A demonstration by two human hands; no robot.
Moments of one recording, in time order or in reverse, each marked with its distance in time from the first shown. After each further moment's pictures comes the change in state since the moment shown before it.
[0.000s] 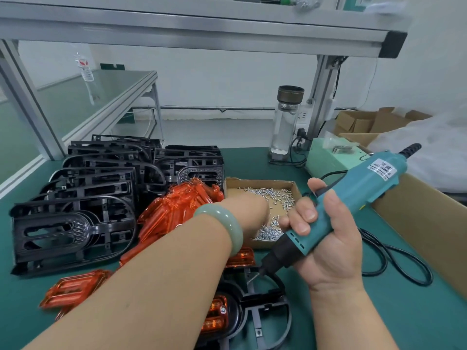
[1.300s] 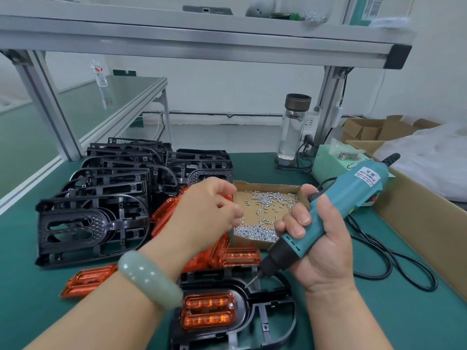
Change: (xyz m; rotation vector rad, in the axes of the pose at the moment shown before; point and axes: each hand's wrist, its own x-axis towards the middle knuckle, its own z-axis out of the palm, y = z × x) left_hand -0.084 -0.034 -0.008 -0.868 0.582 -0.057; right_hand -0.003 0.011 0.005 0.065 0.003 0.085
